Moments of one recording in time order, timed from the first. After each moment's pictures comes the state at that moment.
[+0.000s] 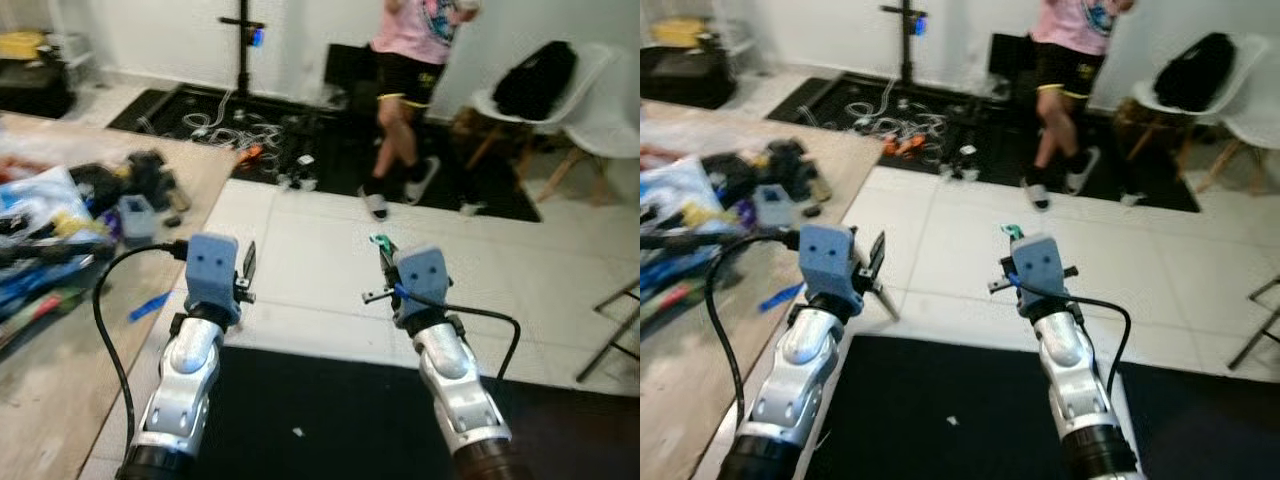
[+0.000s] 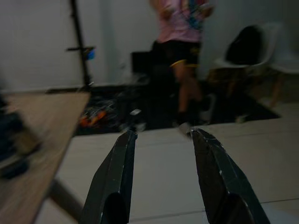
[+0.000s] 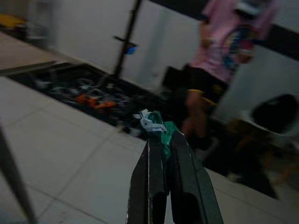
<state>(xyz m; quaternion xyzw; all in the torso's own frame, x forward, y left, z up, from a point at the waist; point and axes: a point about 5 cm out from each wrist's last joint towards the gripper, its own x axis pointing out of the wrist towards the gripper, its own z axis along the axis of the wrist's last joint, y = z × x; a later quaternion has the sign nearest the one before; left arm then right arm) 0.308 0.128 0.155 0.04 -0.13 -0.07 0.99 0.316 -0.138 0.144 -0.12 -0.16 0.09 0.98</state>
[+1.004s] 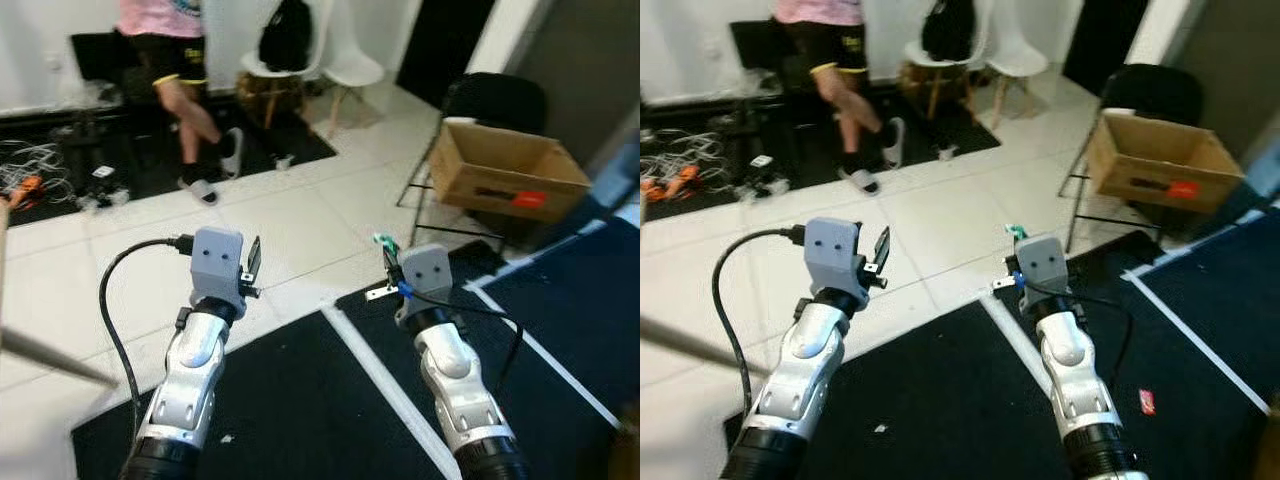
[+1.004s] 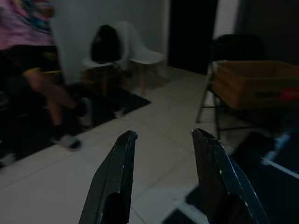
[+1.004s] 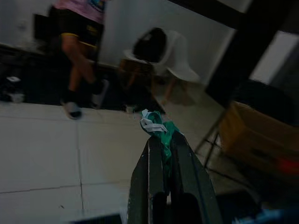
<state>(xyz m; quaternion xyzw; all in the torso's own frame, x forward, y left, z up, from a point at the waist) 0.311 0.127 0.154 0.04 -0.13 -0.07 0.99 0.315 -0.131 0.138 -0.11 -0.15 0.10 0.98</state>
